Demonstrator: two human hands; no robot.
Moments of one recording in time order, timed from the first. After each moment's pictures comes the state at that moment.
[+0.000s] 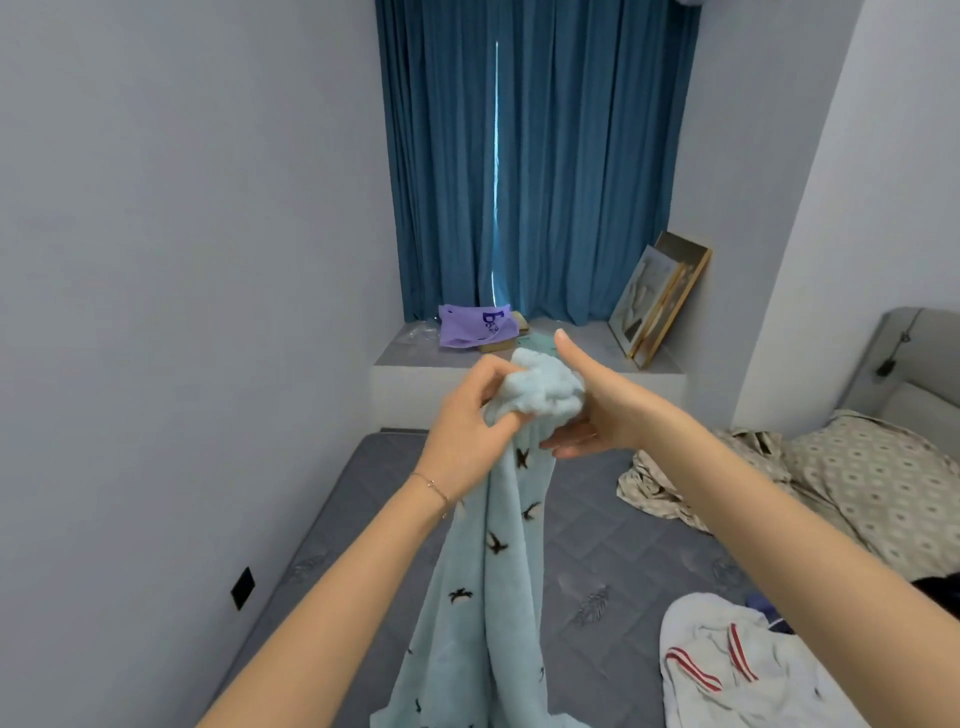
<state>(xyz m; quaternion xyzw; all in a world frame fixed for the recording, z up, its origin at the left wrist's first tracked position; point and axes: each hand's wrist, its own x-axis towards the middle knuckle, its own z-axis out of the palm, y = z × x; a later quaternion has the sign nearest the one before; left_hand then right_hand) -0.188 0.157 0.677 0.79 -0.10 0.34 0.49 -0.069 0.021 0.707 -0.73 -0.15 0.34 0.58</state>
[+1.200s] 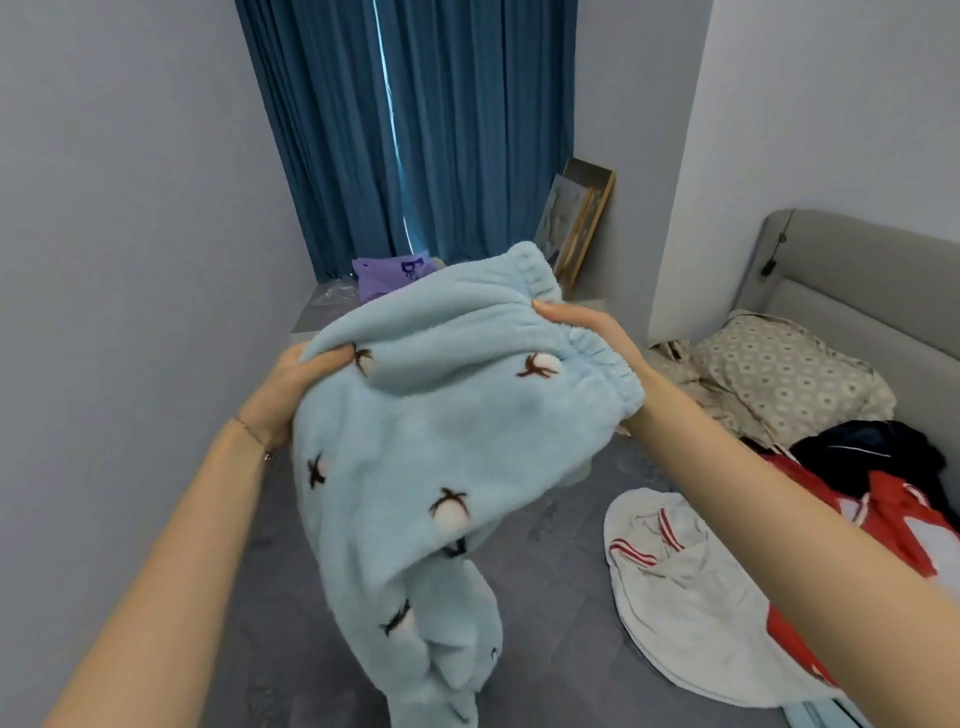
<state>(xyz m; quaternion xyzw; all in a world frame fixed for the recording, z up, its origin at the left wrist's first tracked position) -0.182 0.258 0.655 0.71 0.00 0.12 0.69 -0.099 -0.041 0.679 -0.45 -0.26 0.32 0.79</state>
